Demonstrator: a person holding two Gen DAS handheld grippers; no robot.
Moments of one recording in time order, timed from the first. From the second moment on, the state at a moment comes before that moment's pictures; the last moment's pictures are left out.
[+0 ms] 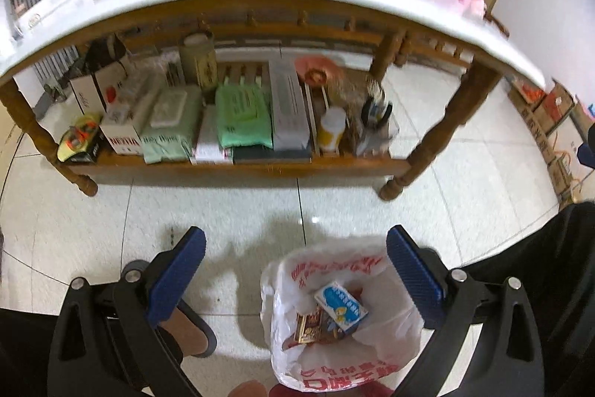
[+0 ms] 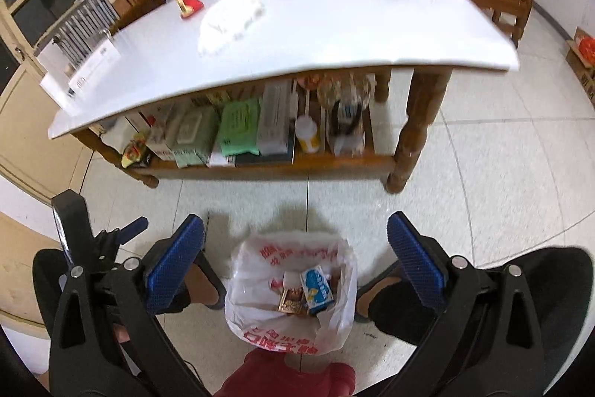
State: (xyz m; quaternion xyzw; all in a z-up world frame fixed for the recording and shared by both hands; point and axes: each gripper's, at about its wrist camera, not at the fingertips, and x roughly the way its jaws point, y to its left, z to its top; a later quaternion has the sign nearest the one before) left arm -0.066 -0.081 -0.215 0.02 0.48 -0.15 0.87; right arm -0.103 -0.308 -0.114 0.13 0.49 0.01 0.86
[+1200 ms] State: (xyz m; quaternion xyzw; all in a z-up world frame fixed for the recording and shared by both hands) left arm 0.152 -0.072 -0.024 -0.01 0.37 -0.07 0.93; right arm 0.073 -0.250 -0.030 0.01 0.45 0.03 0.89
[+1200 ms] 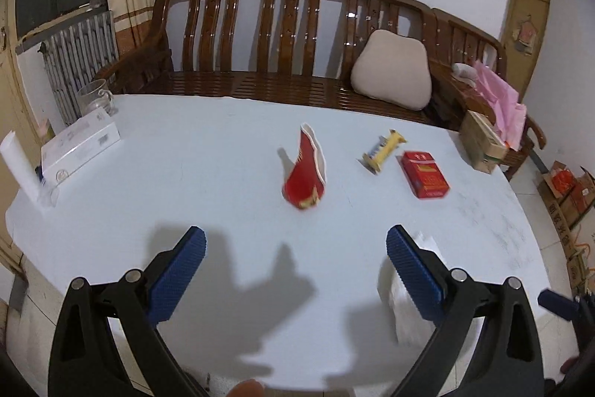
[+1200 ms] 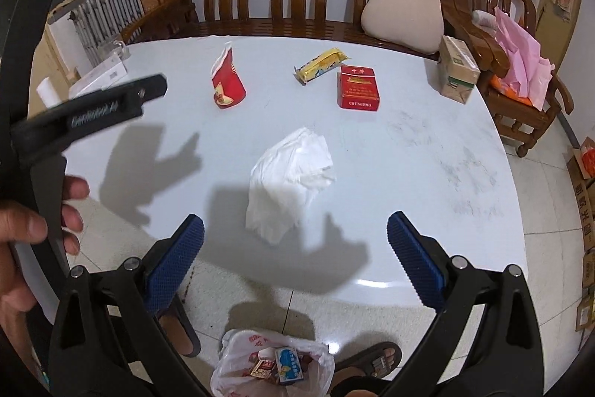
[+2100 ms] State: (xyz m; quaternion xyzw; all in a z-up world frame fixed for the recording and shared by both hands) left arm 0.291 -0.106 -0.093 0.05 0.44 -0.03 0.90; right arm 0.168 -0.246 -0.098 0.03 0.51 -0.02 0.86
